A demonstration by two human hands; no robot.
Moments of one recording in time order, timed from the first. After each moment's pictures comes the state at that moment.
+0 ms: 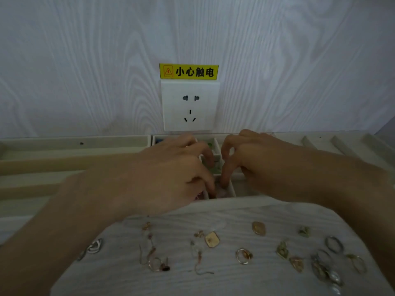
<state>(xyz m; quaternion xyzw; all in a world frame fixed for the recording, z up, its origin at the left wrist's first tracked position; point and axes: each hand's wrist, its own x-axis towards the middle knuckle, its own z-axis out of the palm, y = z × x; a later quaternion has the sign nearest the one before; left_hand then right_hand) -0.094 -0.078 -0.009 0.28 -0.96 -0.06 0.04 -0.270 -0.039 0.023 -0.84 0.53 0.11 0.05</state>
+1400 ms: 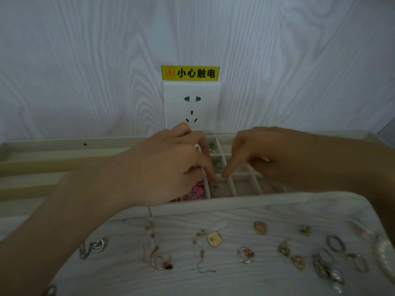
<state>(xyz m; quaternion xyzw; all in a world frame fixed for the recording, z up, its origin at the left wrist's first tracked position) -0.086 -0.091 -0.017 0.28 -0.95 -0.04 0.13 -0.282 -0.039 0.034 -0.83 0.54 0.06 0.11</state>
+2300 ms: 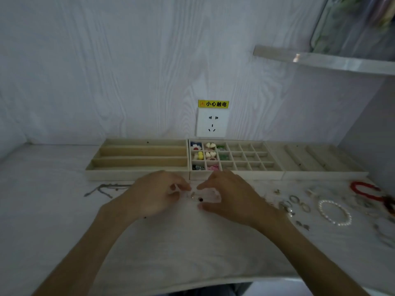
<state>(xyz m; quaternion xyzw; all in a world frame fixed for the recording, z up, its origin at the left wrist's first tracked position) 0.000 0.029 -0.017 0.47 -0.86 -0.17 0.10 -0.195 0.068 -0.016 -0.81 0.57 -0.11 0.09</state>
